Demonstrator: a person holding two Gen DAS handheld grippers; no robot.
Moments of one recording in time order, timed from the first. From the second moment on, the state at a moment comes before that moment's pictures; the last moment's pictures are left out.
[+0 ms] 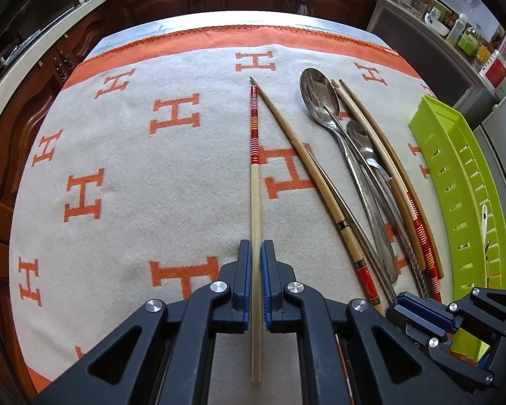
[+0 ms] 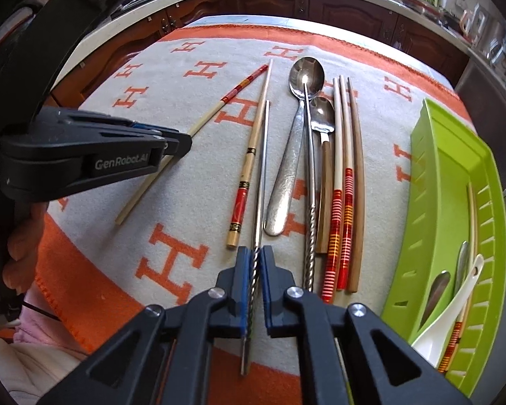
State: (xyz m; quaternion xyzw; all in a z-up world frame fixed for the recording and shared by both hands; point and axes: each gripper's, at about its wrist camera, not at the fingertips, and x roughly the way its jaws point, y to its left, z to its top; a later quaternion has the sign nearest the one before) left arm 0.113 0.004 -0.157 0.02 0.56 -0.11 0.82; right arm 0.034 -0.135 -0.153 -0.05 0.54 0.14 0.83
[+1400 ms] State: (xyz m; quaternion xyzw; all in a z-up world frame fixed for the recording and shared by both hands) left arm 0.065 -0.176 -0.097 0.01 0.59 -0.32 0.74; right arm -0.018 -0.320 -0.103 0.17 0.48 -0.03 0.86
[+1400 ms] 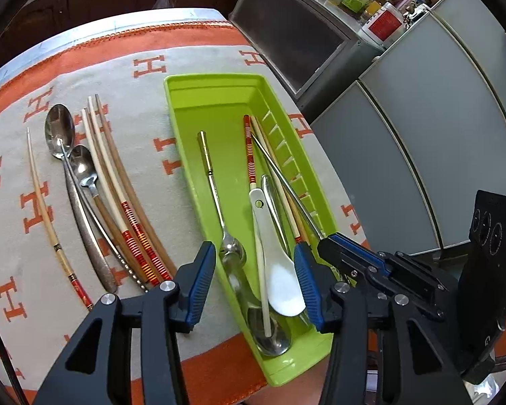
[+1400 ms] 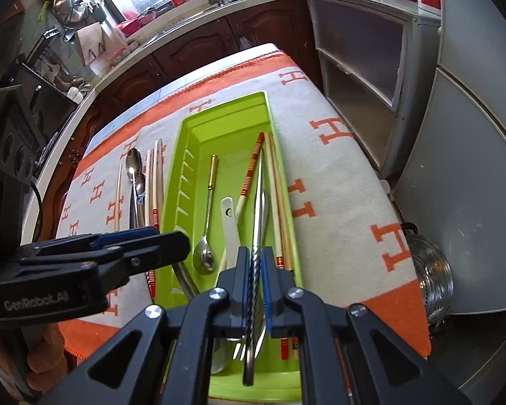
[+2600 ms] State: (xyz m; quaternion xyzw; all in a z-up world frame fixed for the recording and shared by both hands) left arm 0.061 -0.013 -0.070 0.01 0.50 -0.15 0.85; right arm 0.001 -0.212 -0.076 0.08 0.48 0.08 0.87
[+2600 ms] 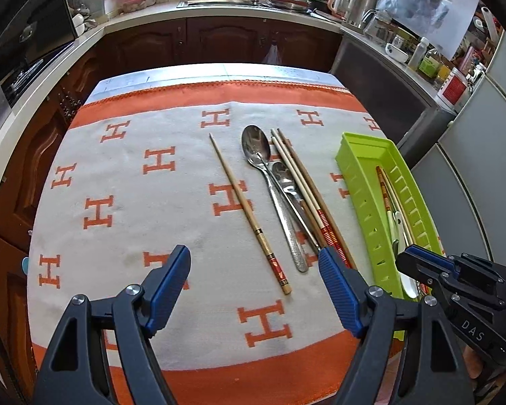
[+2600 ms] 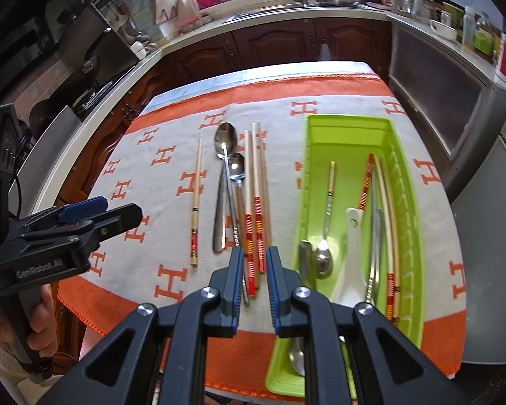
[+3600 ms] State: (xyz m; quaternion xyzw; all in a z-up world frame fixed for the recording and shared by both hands) left arm 0.095 0.045 -0.119 -0.02 0.53 -0.10 0.84; right arm 0.095 -0.117 -0.135 0.00 0.54 0.13 0.83
